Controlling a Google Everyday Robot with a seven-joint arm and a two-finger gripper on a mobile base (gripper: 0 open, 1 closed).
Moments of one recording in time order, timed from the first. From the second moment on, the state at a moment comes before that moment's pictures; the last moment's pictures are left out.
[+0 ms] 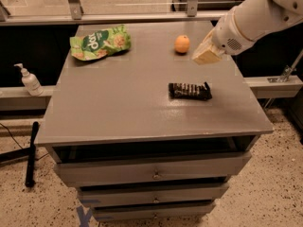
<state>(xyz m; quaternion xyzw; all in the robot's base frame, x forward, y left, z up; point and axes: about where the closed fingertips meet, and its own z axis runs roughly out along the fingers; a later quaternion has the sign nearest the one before) 0.611 -0.141 0.920 -0.57 0.75 0.05 0.33</state>
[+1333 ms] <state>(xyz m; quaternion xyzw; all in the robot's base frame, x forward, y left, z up) 0.580 -0.140 0.863 -0.54 0.78 0.10 0.30</state>
